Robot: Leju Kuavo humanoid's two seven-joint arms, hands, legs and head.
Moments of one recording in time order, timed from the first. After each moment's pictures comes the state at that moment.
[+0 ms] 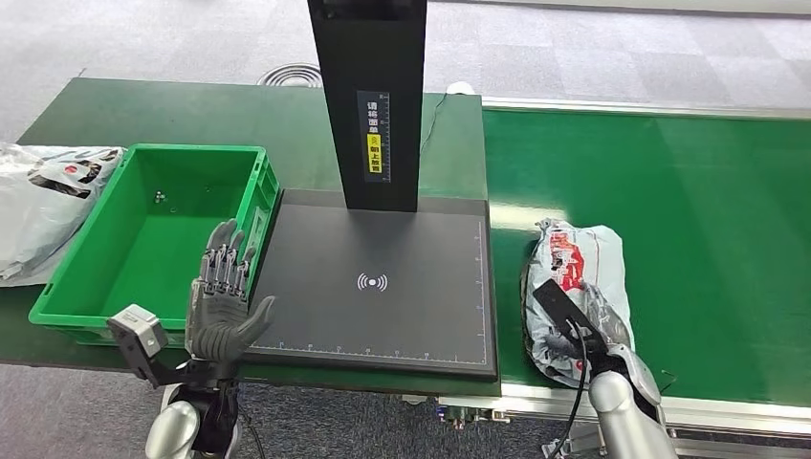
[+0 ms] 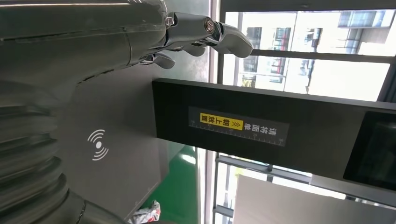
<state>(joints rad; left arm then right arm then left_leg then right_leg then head) 0.03 -0.20 -0.27 -1.47 -0.11 -0.09 -0.47 -0.21 -0.08 0.07 -1.04 0.85 0.01 0.11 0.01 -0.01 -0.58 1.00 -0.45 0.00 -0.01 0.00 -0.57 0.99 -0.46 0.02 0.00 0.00</state>
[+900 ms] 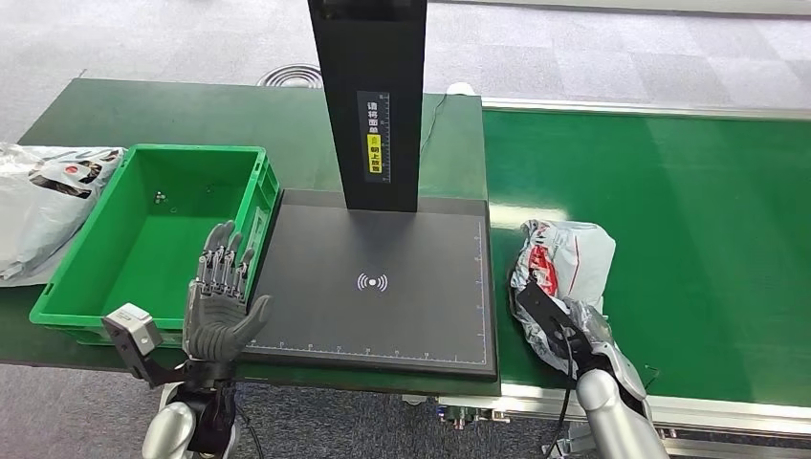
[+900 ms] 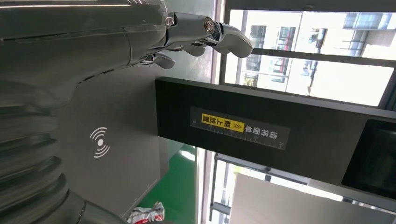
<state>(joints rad) 0.03 -0.19 -0.27 -1.47 -0.06 -0.10 -0.45 -0.24 -0.08 0.13 -0.98 0.82 0.03 0.11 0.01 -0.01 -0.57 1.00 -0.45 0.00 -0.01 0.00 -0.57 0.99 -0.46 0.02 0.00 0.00</state>
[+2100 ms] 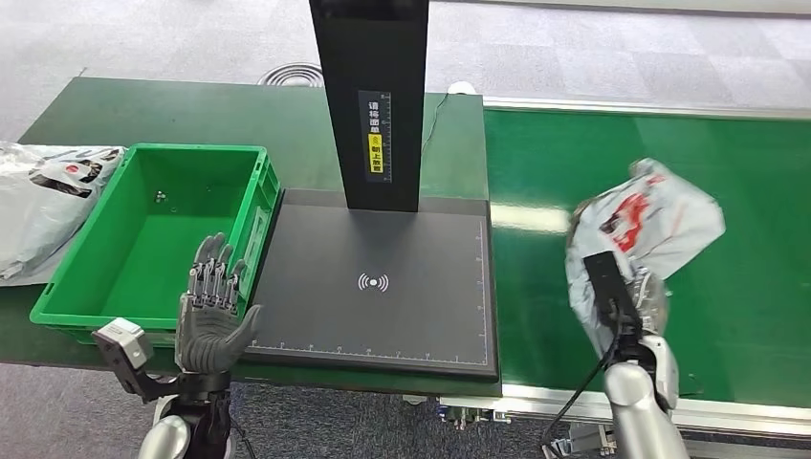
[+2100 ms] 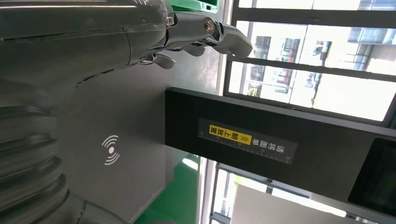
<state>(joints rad) 0.08 -0.18 -0.25 -1.49 -0.05 -0.07 -0.47 -0.20 -0.07 0.02 -1.23 0.66 -0.36 -0.05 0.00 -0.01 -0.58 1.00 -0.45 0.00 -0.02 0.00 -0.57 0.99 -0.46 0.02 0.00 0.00</state>
